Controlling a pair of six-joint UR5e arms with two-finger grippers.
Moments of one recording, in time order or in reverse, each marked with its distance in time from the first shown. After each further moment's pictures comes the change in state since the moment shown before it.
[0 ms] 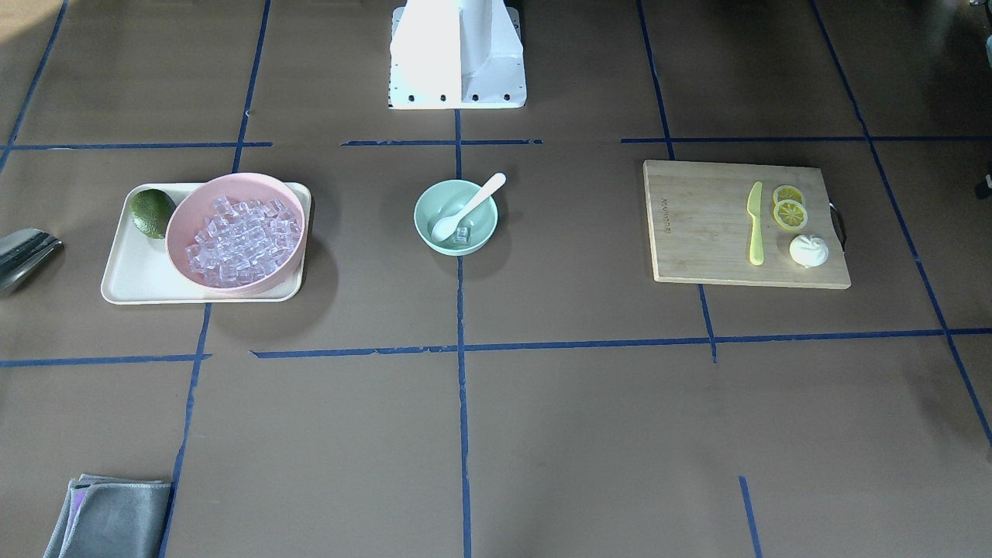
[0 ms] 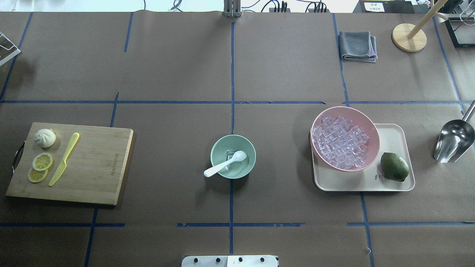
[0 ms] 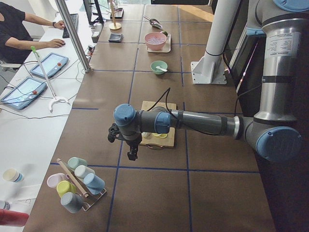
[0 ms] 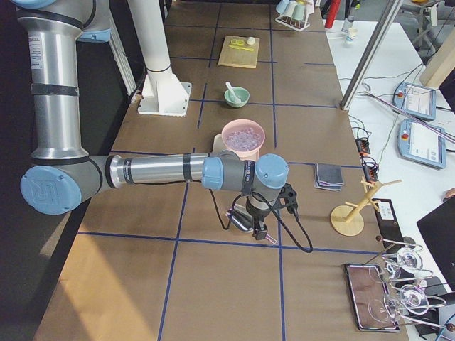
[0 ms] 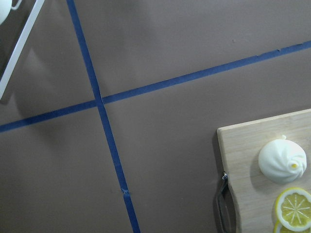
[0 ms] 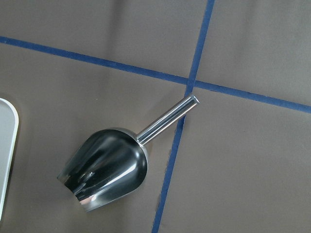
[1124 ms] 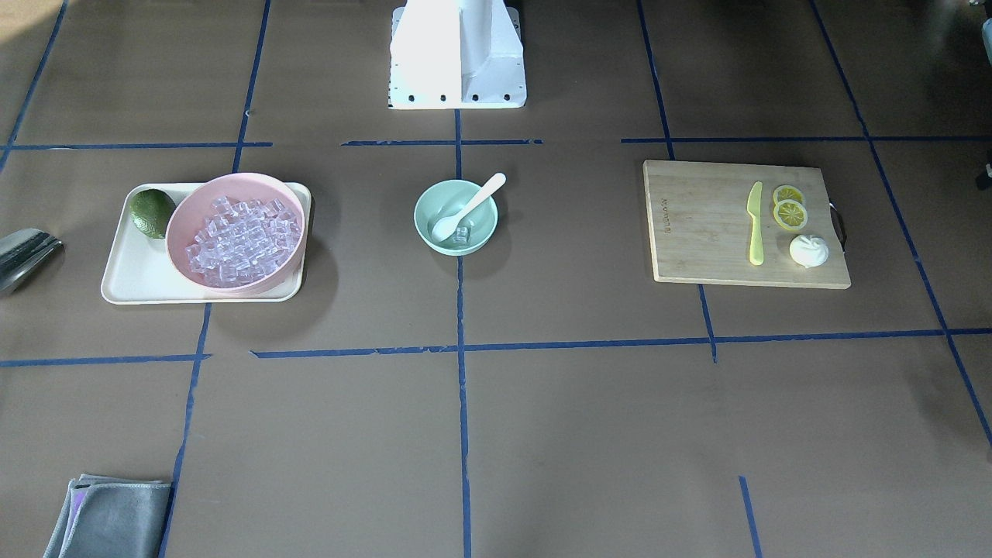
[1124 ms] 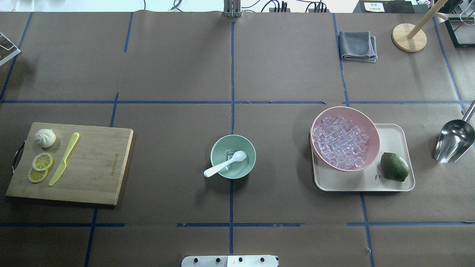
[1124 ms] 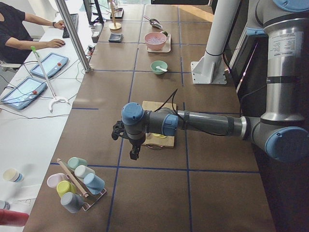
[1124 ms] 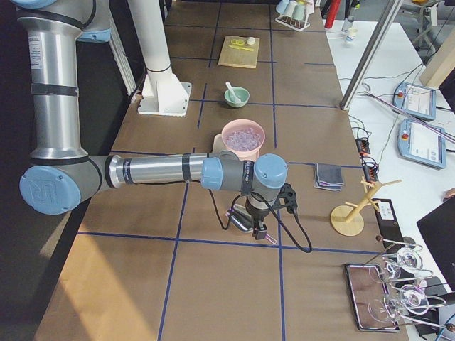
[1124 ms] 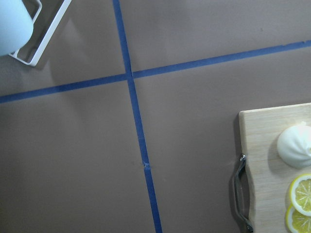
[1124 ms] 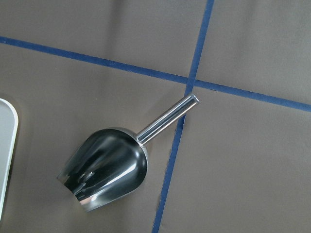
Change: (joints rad) left arm -0.002 0.045 -0.047 -0.096 0.012 -0.006; right arm 0.000 -0.005 -0.004 0.008 0.003 0.005
